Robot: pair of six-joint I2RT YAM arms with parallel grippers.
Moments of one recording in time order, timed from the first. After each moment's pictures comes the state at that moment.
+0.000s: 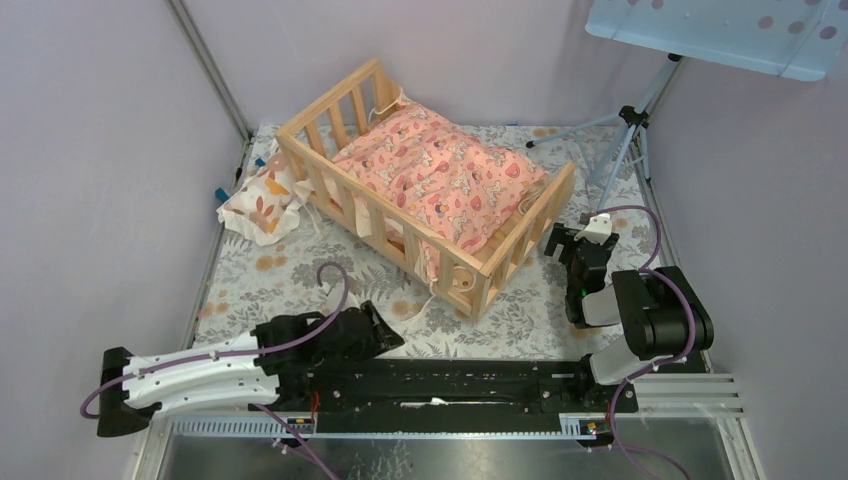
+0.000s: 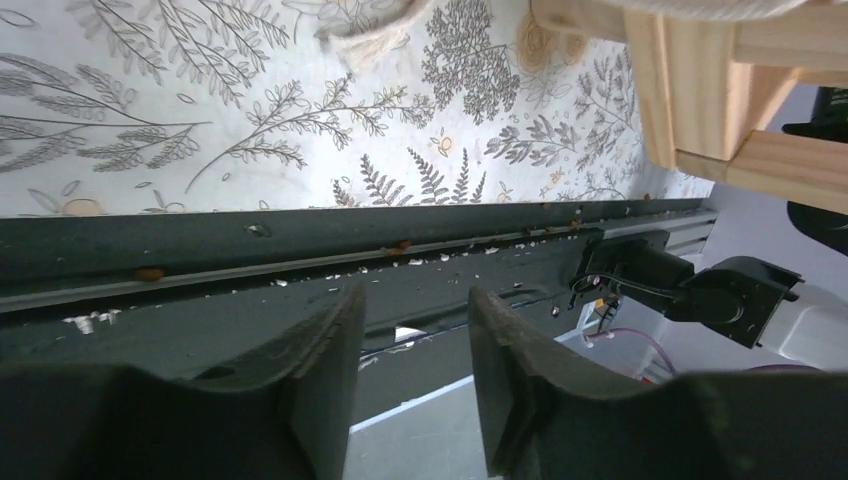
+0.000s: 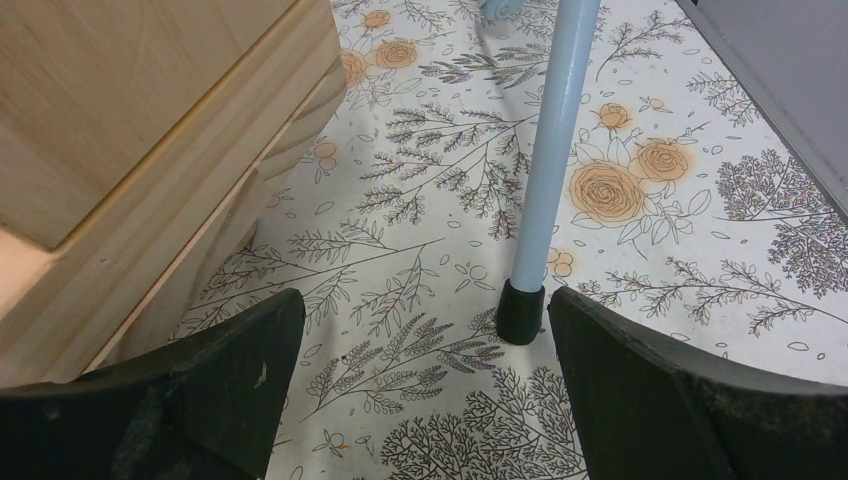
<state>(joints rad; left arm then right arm) -1.24 0.66 0.48 -0.66 -0.27 -1.53 0.09 1.55 0.20 1.13 0.30 0.08</state>
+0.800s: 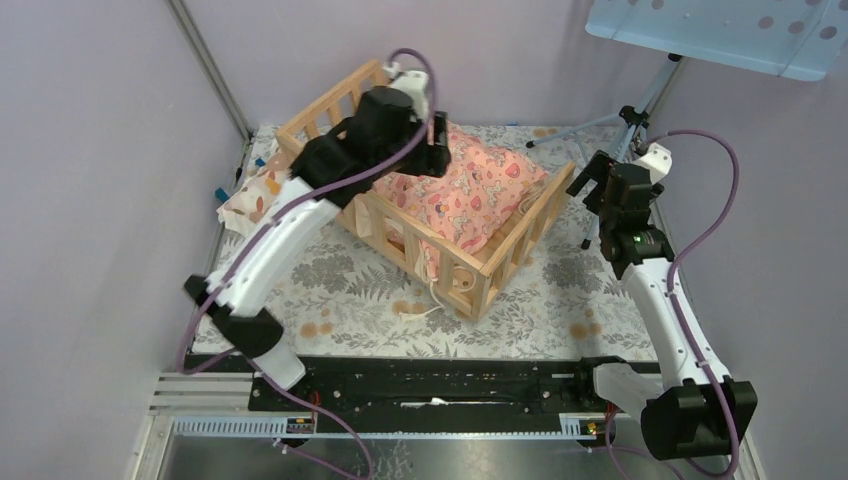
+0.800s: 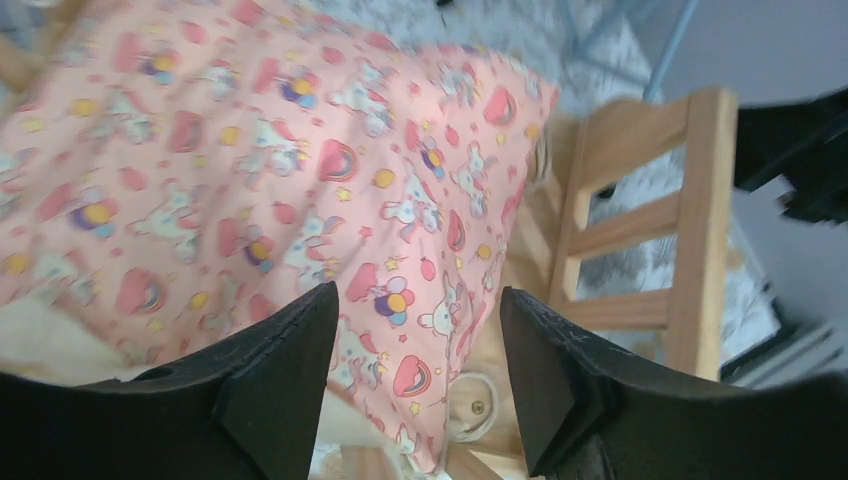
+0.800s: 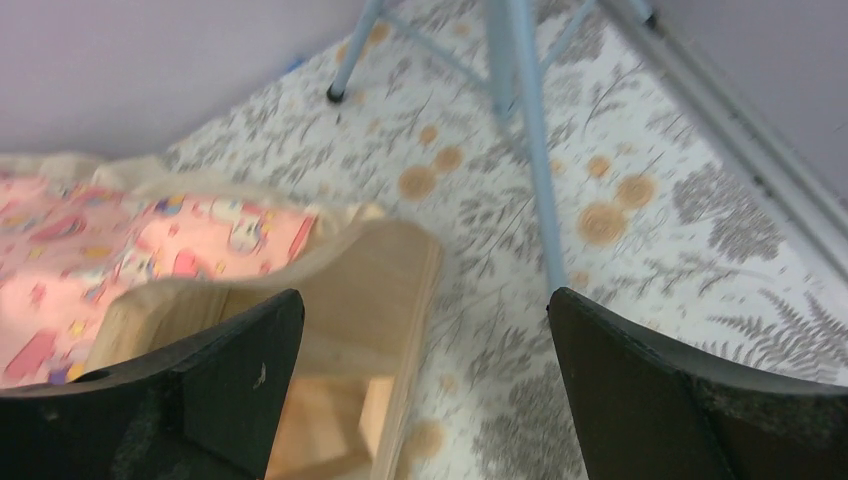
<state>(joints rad) -0.76 1.56 2.02 -0.89 -0.22 -0.40 0.08 1.07 0.93 -0.23 0.39 0.45</state>
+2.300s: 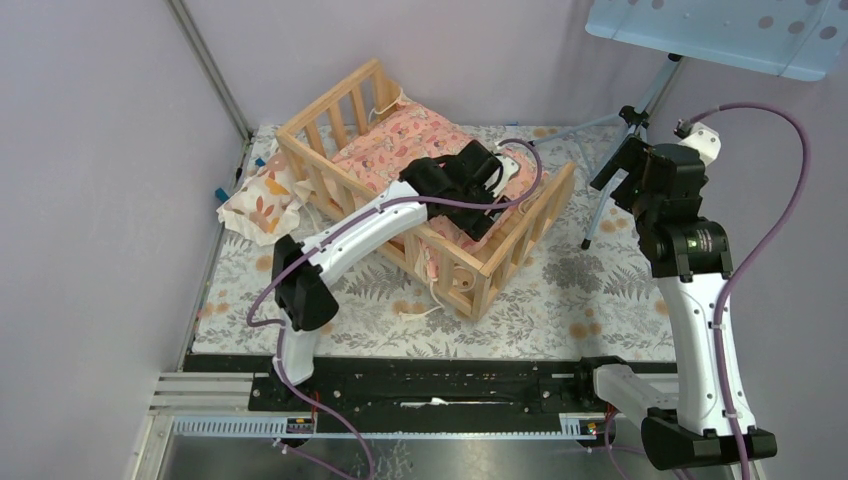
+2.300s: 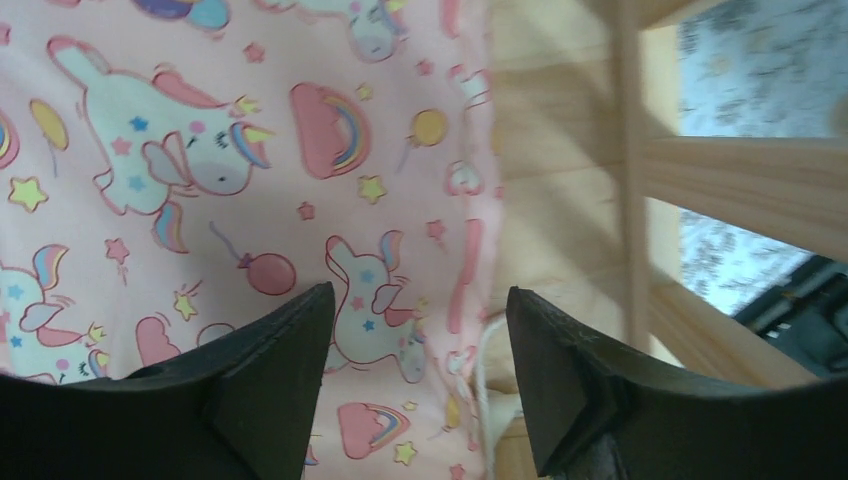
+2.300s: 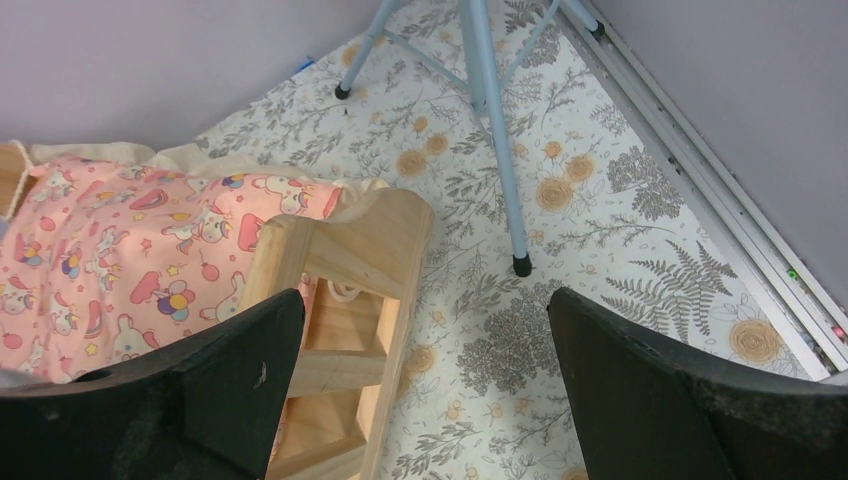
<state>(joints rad) -0.90 1.96 2.05 -1.00 -0.06 -0.05 0.08 1.03 1.41 -0.85 0.35 0.47</state>
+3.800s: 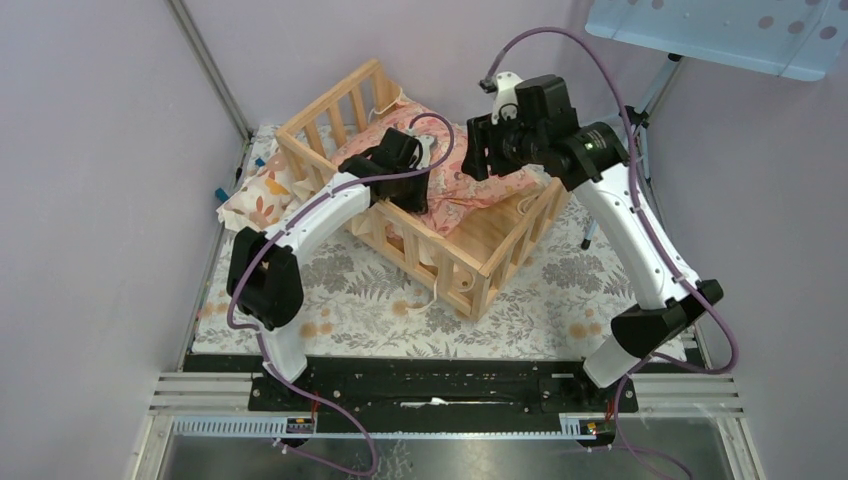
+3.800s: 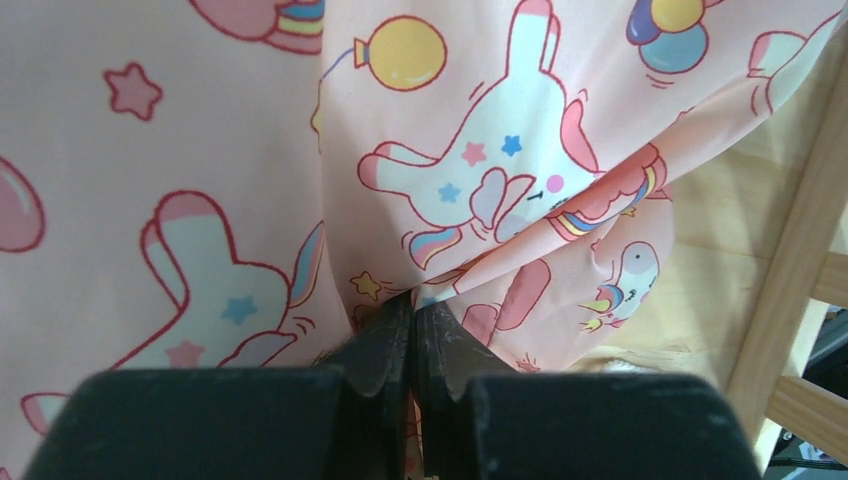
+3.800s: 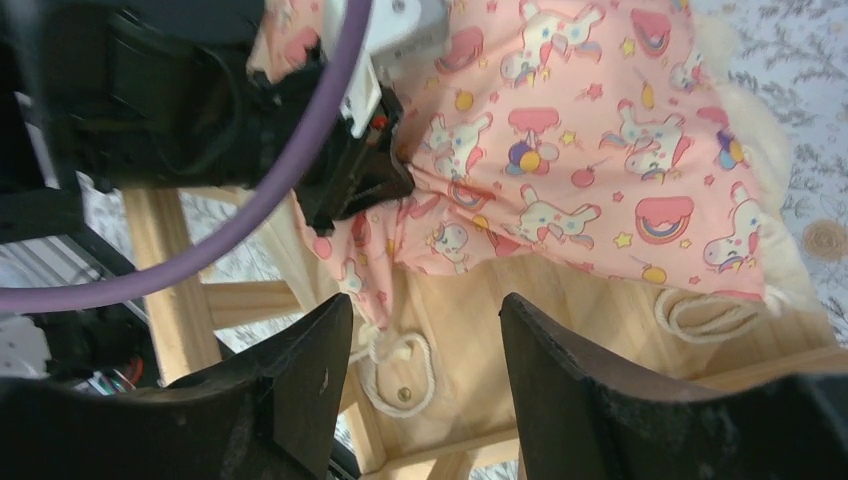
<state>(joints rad) -0.55 1.81 1.60 -0.67 0.15 -0.23 0.52 1.60 1.99 -0.98 -0.17 0.16</state>
